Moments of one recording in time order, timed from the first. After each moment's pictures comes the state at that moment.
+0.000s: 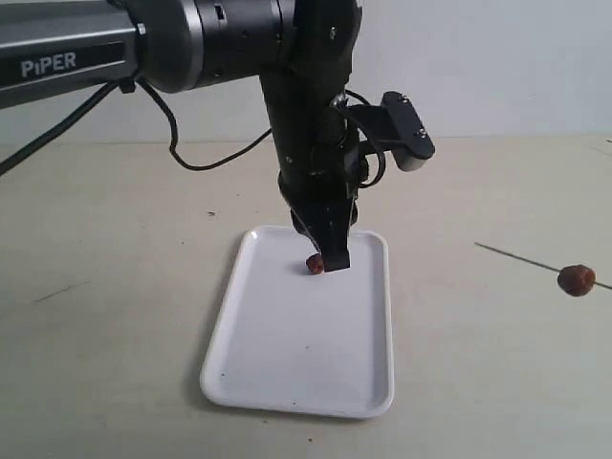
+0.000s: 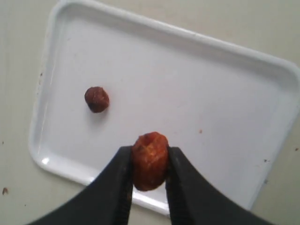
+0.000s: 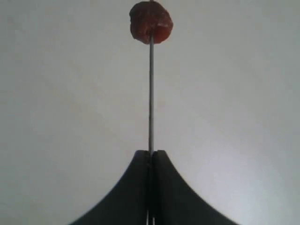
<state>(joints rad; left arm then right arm) -0.84 2.13 -1.91 0.03 1.22 0.65 0.14 0.97 -0.67 -0.27 1.00 -0.33</state>
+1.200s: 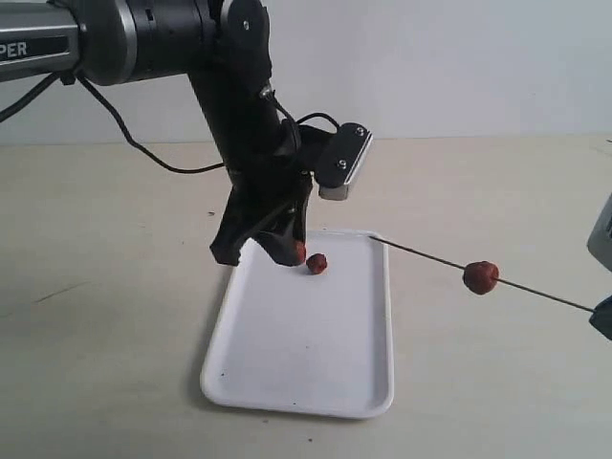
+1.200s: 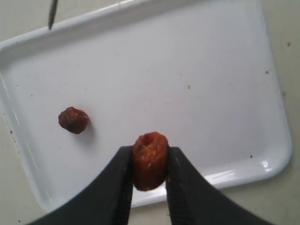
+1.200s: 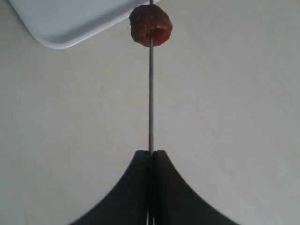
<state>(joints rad) -0.66 2.12 -1.81 -0.21 1.22 1.44 0.14 0.92 -0.62 0.09 0.85 -0.67</state>
